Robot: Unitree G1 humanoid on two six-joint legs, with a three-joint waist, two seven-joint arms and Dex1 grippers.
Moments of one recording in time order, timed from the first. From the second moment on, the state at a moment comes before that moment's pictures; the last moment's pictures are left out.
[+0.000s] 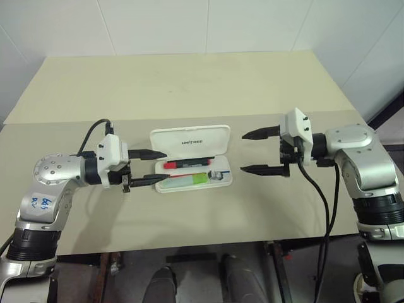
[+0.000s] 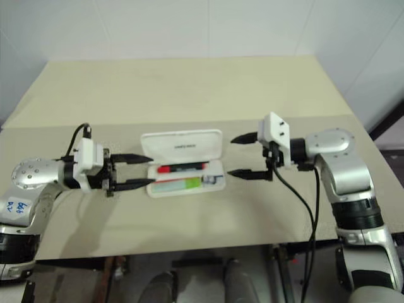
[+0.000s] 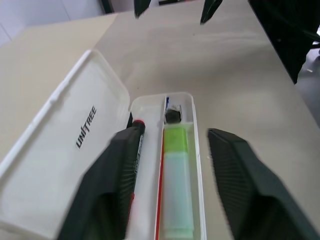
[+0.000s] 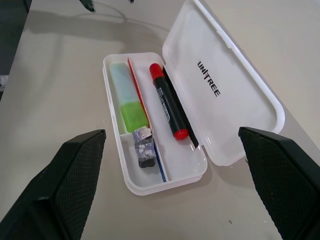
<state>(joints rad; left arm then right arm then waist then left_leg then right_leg) -0.41 0.75 0.06 -0.08 -0.43 0.16 -1.14 -0.68 -0.71 0.03 -0.02 0.32 0.38 1.31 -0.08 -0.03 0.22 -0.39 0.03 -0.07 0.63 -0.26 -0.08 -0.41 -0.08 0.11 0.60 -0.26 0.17</state>
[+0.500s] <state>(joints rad) -0.48 0.60 -0.11 -0.02 -0.30 0.21 -1.06 -0.61 -0.73 0.03 -0.13 0.36 0.42 1.20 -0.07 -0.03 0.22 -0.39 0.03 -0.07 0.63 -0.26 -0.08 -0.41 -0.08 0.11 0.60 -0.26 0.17</state>
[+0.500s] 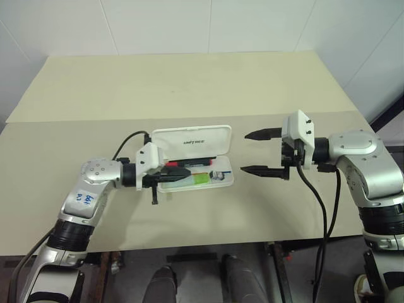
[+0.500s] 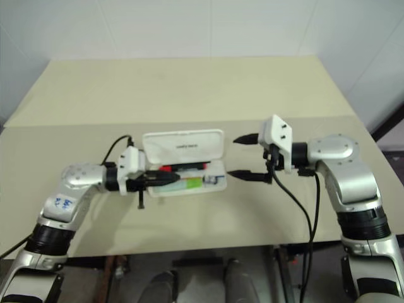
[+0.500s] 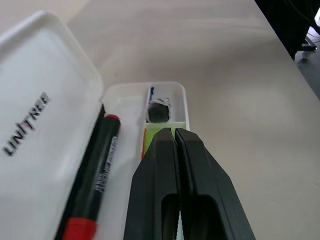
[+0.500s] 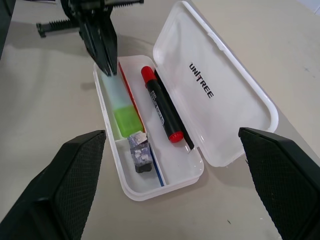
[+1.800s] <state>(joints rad) -0.69 0.39 -0.31 0.21 -0.09 0.24 -1.00 -0.48 -0.75 -0.04 -0.32 0.44 0.48 1.01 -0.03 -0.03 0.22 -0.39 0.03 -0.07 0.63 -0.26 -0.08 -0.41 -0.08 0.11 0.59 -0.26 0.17</state>
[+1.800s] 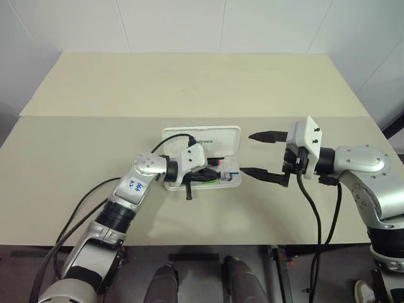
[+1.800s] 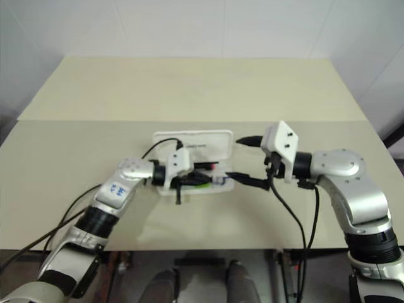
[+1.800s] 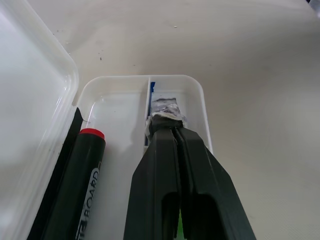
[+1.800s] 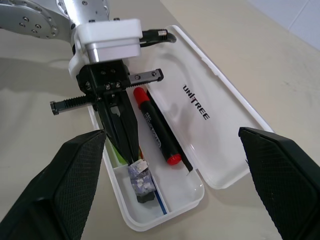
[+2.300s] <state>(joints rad) -0.64 0.44 -0.25 0.11 -0.13 0.22 -1.05 -0.46 -0.74 -0.04 -0.33 0.45 0.48 1.00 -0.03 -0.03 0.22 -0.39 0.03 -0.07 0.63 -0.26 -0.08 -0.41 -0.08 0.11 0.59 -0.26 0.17</state>
